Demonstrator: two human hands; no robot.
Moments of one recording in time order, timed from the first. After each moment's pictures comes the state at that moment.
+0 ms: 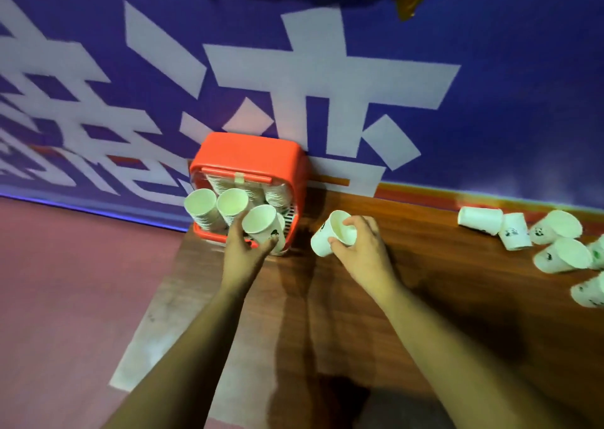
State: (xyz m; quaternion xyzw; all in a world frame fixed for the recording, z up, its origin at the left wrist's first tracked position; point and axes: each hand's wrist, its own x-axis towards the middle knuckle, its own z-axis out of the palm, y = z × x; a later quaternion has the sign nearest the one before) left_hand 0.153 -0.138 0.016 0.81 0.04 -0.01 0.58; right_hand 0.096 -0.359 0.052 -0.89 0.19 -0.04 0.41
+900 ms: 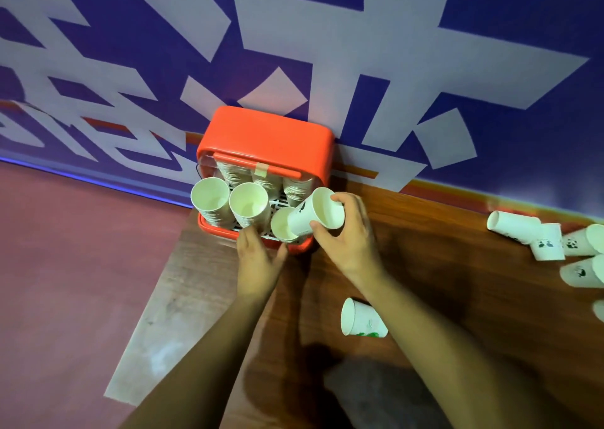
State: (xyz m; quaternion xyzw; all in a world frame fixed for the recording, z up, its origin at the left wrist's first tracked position) left_hand 0.187 -0.115 -0.060 0.91 0.02 0.02 0.42; right_hand 0.176 -0.290 0.026 -0.89 0.08 -0.11 0.44
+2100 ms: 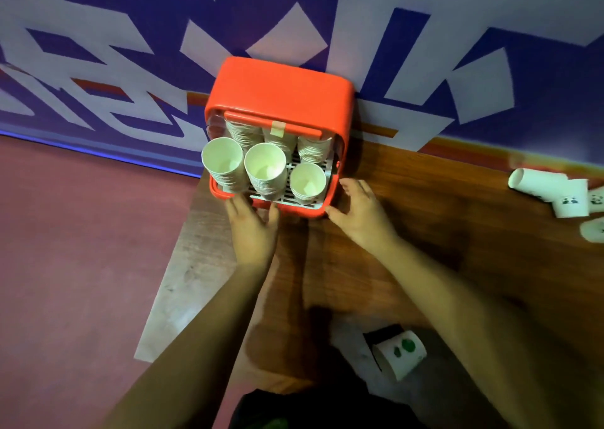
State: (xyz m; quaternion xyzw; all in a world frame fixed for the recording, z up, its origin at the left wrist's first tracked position) left_hand 0.191 -0.077 -0.056 0.88 0.08 0.05 0.46; right_hand 0.178 -0.278 -0.010 -0.93 0.13 0.09 0.34
